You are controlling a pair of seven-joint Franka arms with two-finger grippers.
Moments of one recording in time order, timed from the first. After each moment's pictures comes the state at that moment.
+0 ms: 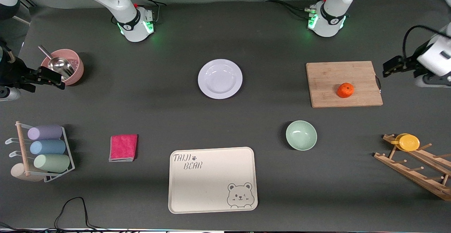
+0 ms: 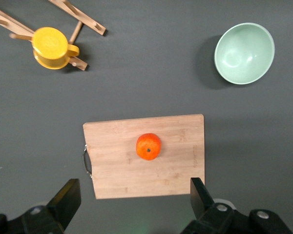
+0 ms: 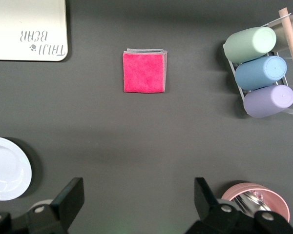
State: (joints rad) left arm 0.00 -0.12 0.02 -1.96 0.03 1.75 0.07; right arm 0.16 0.04 -0.19 -1.56 0.01 1.55 -0.08
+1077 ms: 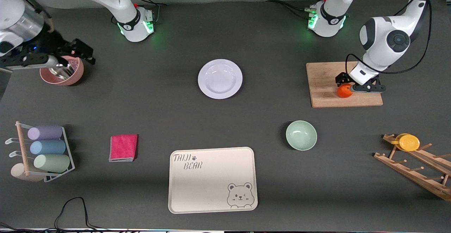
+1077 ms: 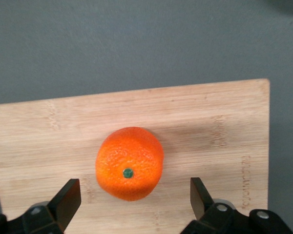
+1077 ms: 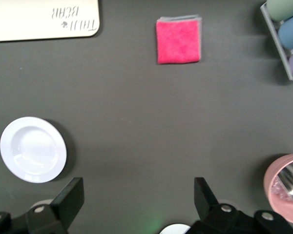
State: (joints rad) left arm 0.01 -0.06 0.02 -2.71 0.03 2.62 0.07; right arm 0.34 -0.29 -0.17 -1.94 0.02 1.63 0.18
